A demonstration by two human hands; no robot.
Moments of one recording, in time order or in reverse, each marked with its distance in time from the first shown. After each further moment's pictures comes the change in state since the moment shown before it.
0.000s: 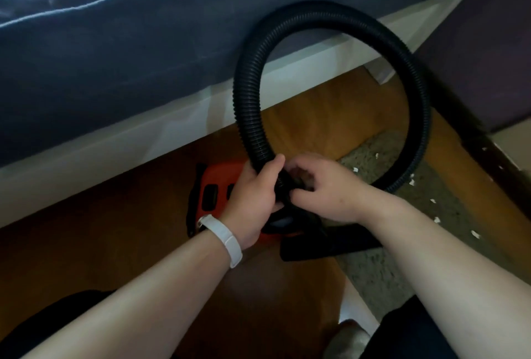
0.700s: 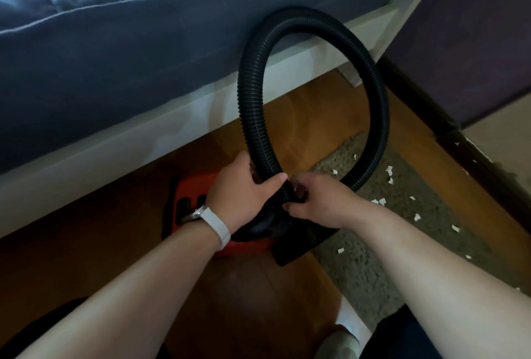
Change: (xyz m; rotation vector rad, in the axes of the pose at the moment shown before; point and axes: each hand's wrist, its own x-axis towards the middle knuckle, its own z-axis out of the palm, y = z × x) left_hand 0.030 -0.001 0.013 0.936 0.017 0.336; right_hand -0.023 0.052 -0.008 -0.110 -0.040 0.309
